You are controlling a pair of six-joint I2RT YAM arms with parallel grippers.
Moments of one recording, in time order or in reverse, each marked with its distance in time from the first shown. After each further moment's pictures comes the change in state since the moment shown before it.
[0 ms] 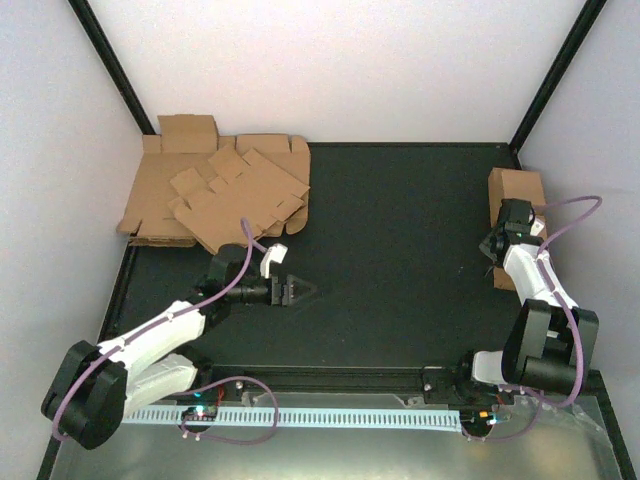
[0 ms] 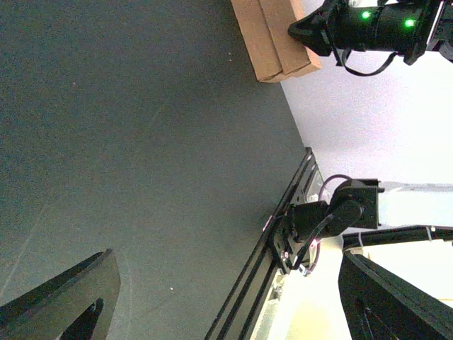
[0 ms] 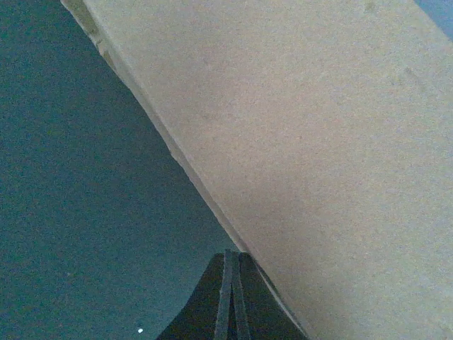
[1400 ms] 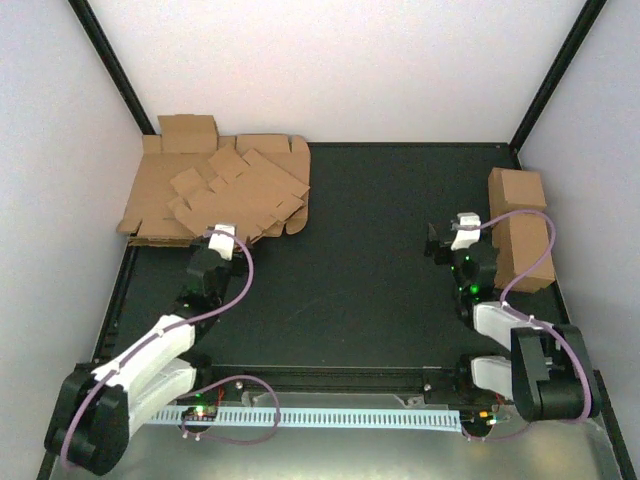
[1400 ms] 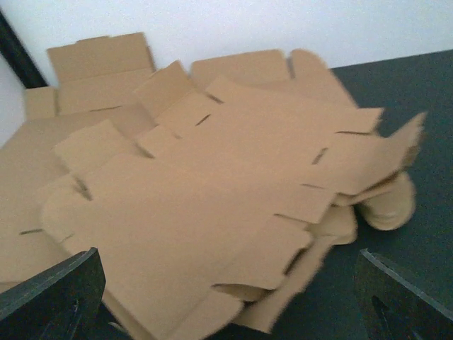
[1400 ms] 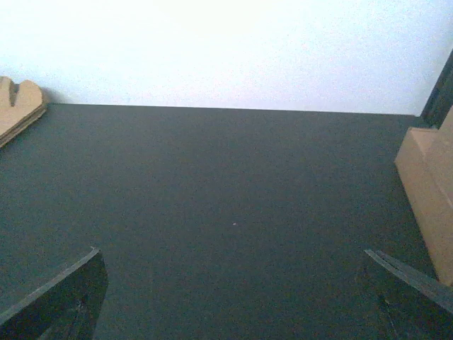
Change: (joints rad) left arm 0.138 -0.177 -0.102 0.140 -1.107 0.718; right arm 0.288 -0.161 -0.596 1.246 -0.308 -0.469
